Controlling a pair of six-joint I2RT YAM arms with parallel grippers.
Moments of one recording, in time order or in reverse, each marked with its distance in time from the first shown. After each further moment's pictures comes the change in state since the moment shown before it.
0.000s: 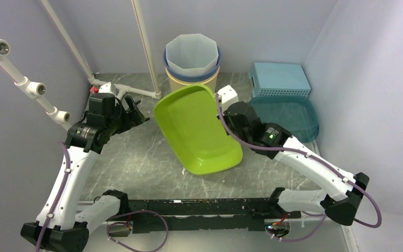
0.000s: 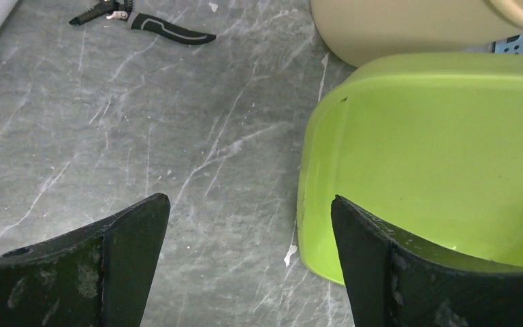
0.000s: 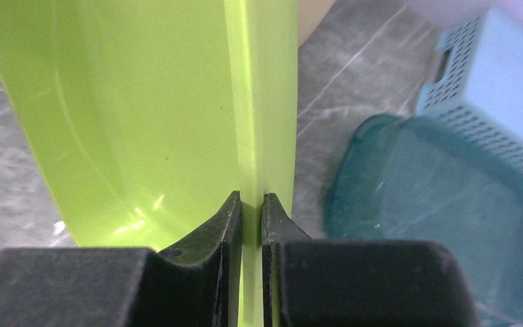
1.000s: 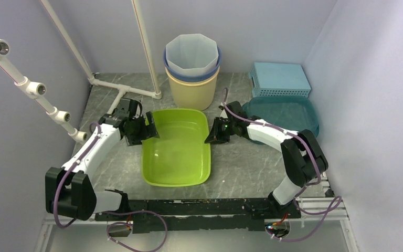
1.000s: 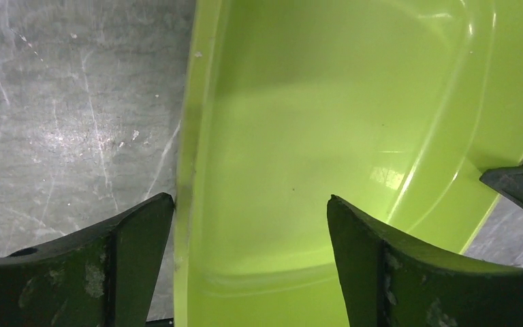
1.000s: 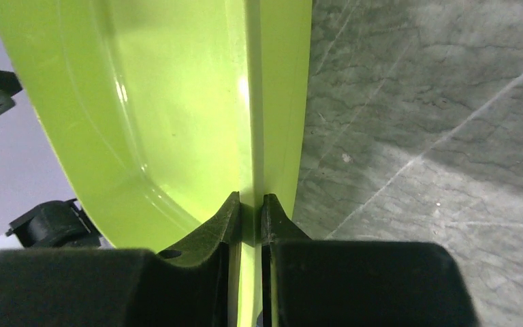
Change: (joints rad) left arm 0.000 0.314 -0.232 0.149 0.196 0.035; right arm -0.341 0.488 -0.265 0.390 -0.893 0.629
